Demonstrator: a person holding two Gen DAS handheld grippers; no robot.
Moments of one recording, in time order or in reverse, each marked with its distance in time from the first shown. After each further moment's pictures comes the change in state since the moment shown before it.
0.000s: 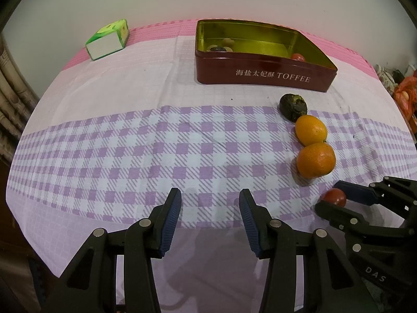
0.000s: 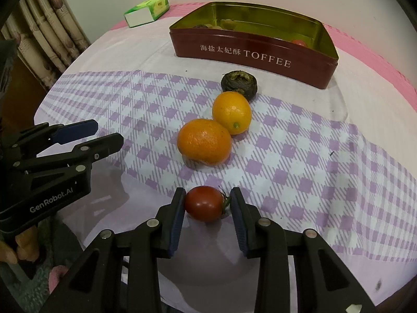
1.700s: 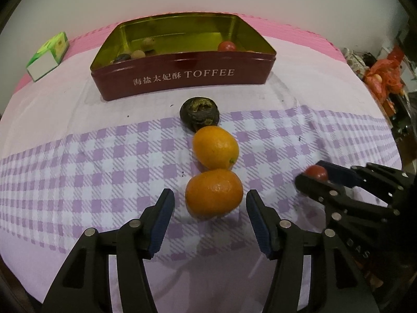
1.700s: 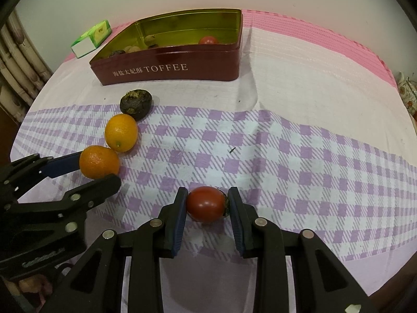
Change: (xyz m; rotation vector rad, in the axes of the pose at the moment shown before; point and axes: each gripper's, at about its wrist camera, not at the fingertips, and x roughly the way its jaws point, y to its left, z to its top) left arm -0.004 -0.041 0.007 0.094 0.069 -0.156; right arm -0.019 -0.089 -0.010 0.183 -0.039 -0.115
